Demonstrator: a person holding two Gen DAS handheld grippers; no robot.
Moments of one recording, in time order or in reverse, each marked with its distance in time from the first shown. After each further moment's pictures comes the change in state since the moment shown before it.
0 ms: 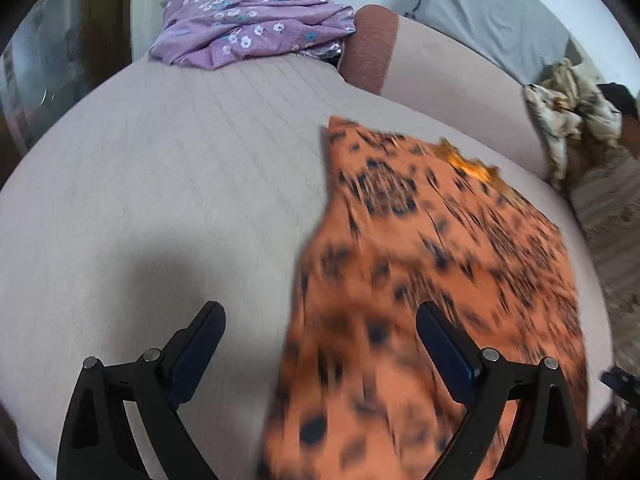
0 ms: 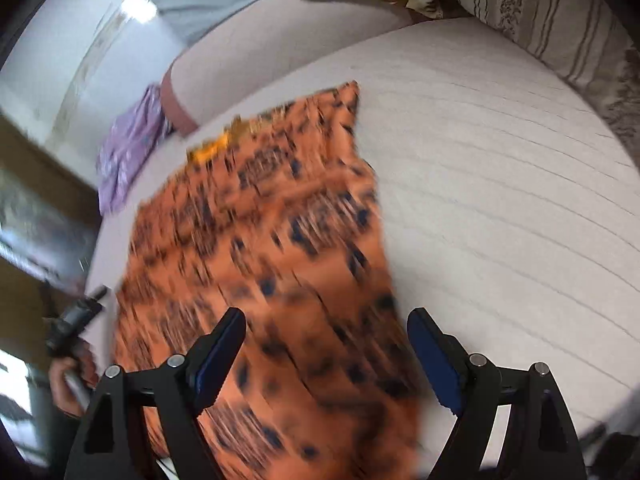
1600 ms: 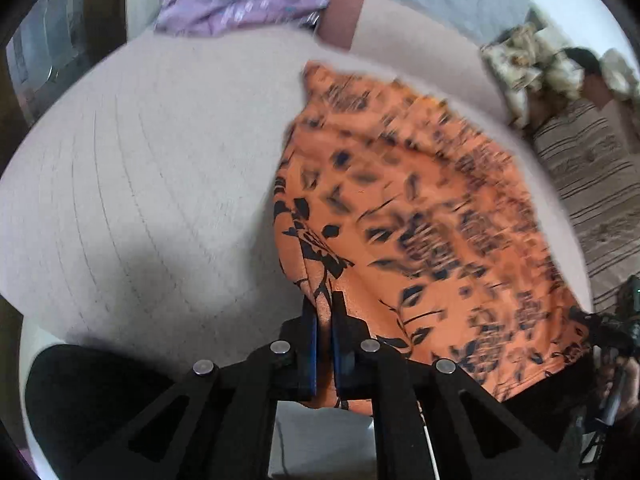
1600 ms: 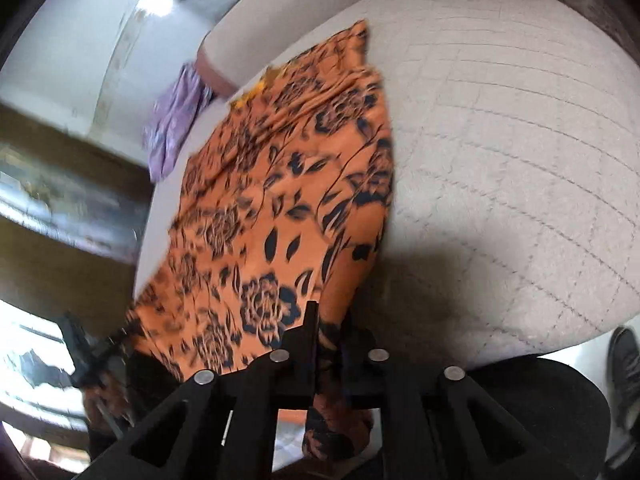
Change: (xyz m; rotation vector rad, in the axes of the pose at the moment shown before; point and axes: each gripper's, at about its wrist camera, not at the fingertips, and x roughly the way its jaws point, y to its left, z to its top) left arm -0.070 -0.001 -0.104 0.030 0.131 -0.020; right arm -0.028 -0.042 -0.077 0.097 0.117 0.224
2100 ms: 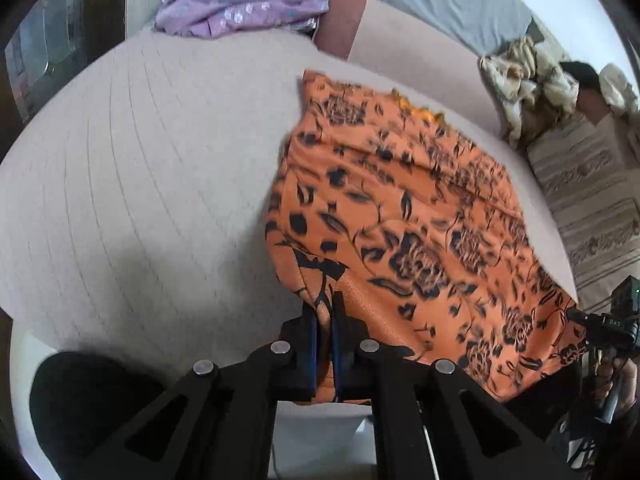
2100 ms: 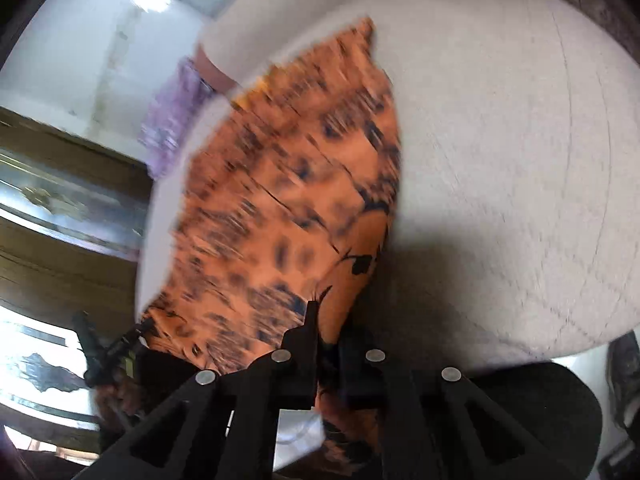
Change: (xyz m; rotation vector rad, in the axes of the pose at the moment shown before) left arm -0.017 0.000 0.019 -0.008 -0.058 -0.064; right arm -0.007 0.019 0.021 -0.014 0.018 0.039
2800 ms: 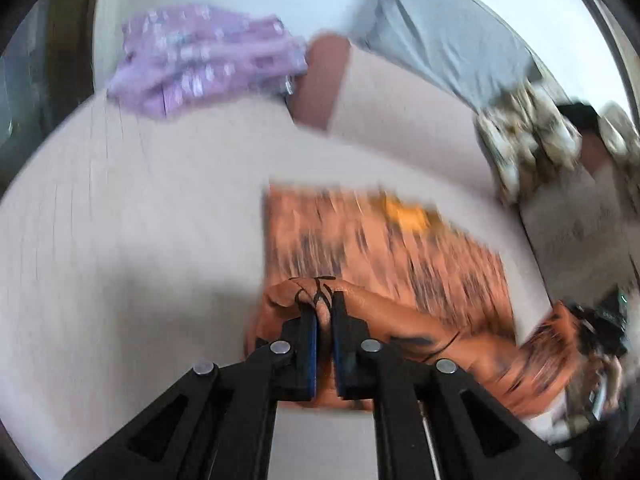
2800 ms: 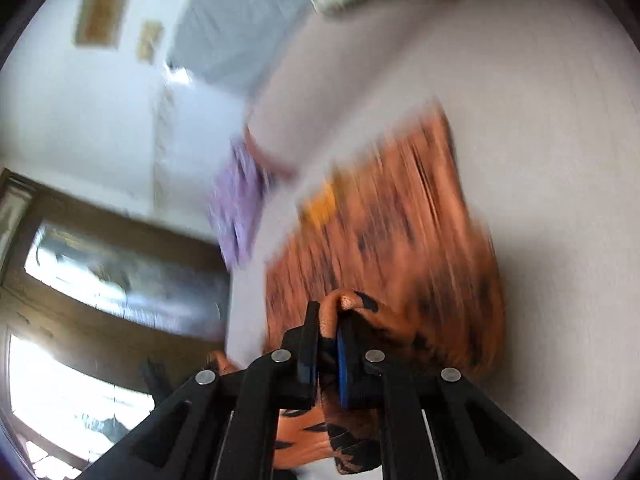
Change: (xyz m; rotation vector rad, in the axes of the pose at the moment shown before) left arm 0.038 -0.033 0.195 0.018 -0.148 -0.026; right arm 0.016 0.011 0.163 0.105 -0.213 0.280
